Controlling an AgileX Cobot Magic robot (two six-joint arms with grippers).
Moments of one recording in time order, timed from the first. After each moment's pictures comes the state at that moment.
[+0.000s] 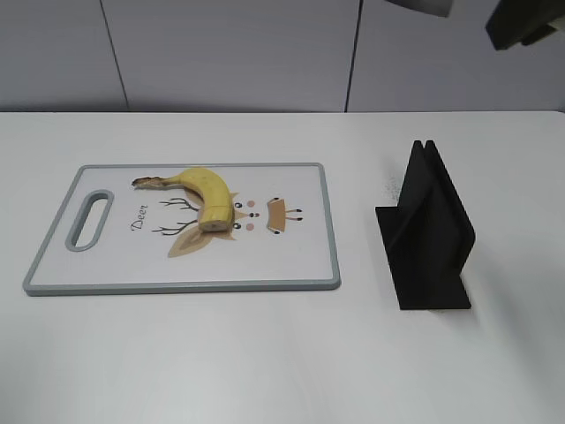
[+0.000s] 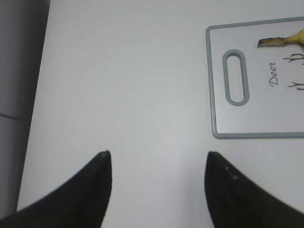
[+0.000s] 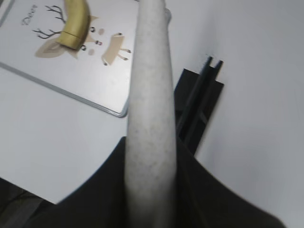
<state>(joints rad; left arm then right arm) -0.02 0.97 -1.16 0.08 1.21 0.15 0.41 1.42 -1.52 0.11 1.19 0.06</state>
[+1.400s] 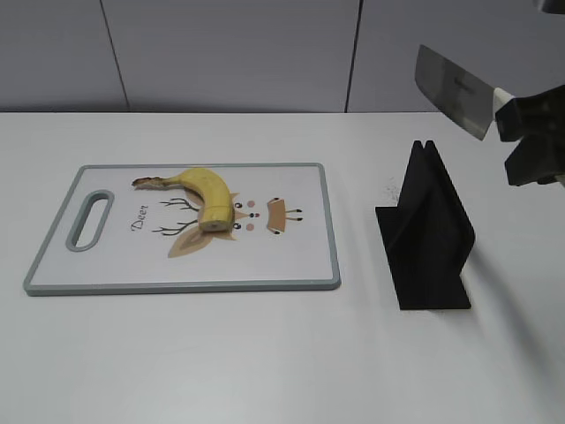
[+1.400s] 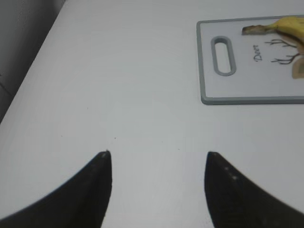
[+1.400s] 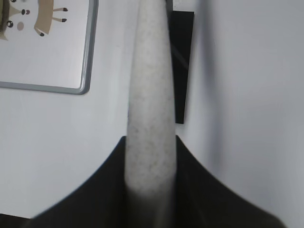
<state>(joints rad) -0.02 -0.01 -0.53 0.05 1.20 0.12 0.41 1.24 -1.00 0.00 0.90 0.35</state>
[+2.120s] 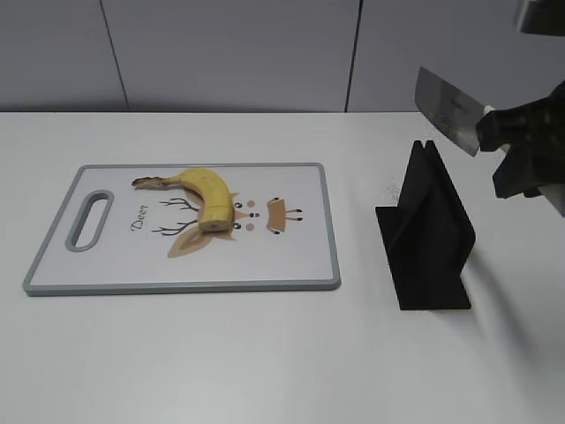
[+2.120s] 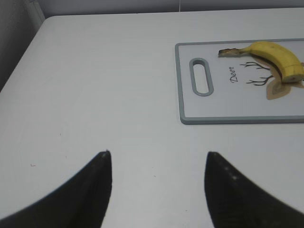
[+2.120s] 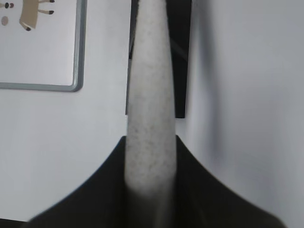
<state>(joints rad) -0.02 -0.01 -0.48 -0.02 1.08 0.12 0.41 1.30 -1.00 0.00 0.89 0.40</state>
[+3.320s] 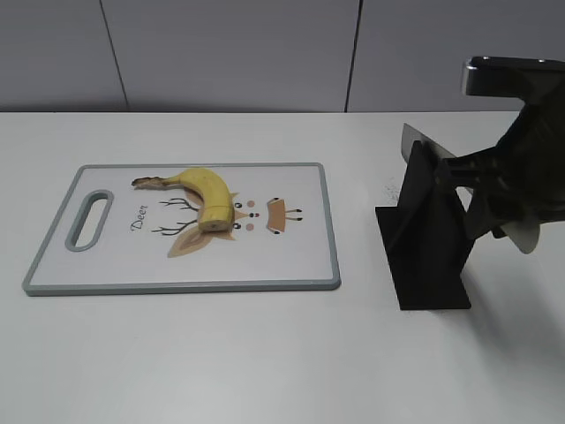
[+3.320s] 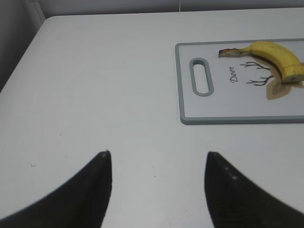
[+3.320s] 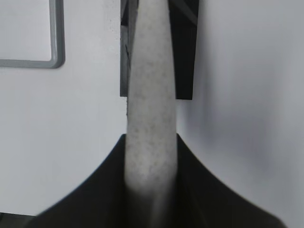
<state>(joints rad) -0.02 -0.01 -0.48 -0.02 1.08 0.13 0.41 1.48 -1.00 0.06 0.90 0.37</state>
